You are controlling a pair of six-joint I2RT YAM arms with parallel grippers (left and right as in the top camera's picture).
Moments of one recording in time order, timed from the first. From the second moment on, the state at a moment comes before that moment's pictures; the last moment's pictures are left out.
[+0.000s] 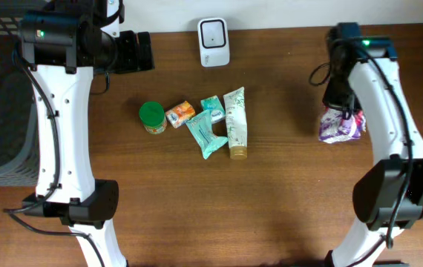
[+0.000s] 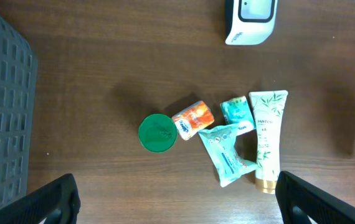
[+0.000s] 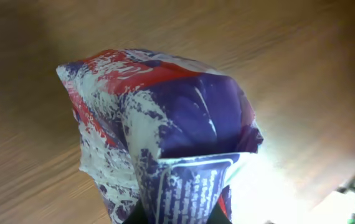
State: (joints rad) left arm -0.14 2.06 2.70 -1.69 0.04 -0.22; right arm 0.02 1.96 1.85 -1.42 0.47 0.48
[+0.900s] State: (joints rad) left arm -0.14 2.06 2.70 -1.69 0.04 -0.22; right arm -0.23 2.14 1.43 -0.84 -0.71 0.00
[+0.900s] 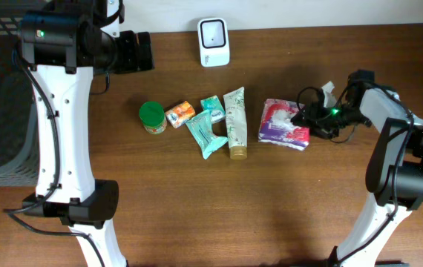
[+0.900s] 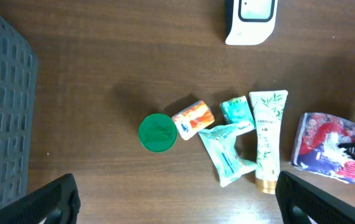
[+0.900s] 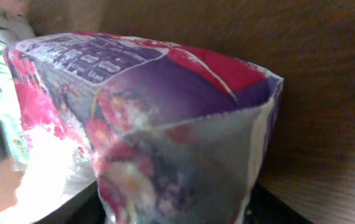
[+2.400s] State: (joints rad) left arm -0.14 2.06 2.70 -1.69 0.05 -0.22; right arm -0.69 2.13 1.85 -0.81 -0.13 0.55
